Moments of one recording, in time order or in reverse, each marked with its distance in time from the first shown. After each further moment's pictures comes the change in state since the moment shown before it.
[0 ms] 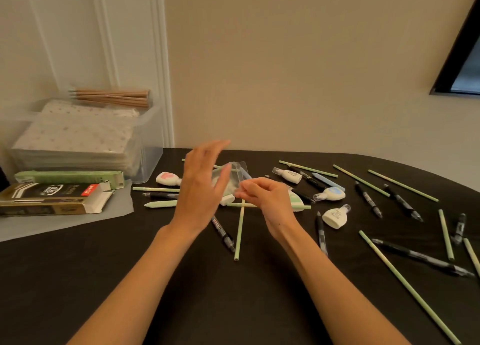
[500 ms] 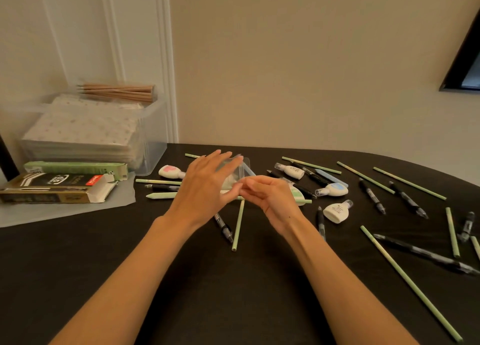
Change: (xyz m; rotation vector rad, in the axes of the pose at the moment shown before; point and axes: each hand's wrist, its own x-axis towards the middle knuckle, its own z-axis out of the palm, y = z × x) left_hand -0.012 -0.008 0.000 0.450 -0.329 0.179; right_hand -0.007 -0.001 -0.012 0.149 -0.160 0.100
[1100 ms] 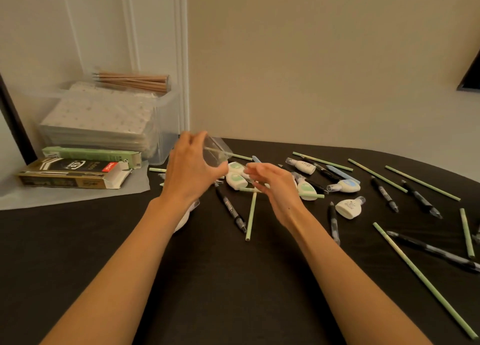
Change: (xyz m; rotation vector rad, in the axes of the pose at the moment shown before) left_hand -0.002 -0.023 -0.021 -0.182 0.131 -0.433; right_hand 0.011 0.009 0.018 -0.189 0.131 -0.031
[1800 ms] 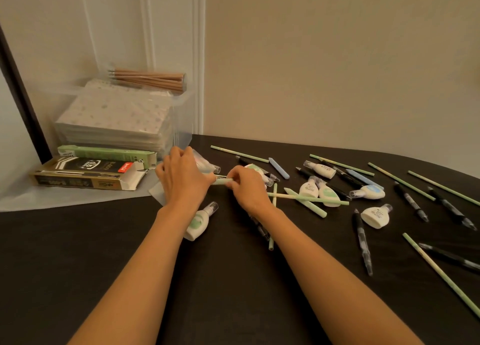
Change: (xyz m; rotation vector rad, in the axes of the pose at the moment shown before) left_hand 0.007 -0.047 0.011 0.238 -0.049 -0.380; right_hand 0.048 0.030 0.072 -0.942 -0.090 -0.245
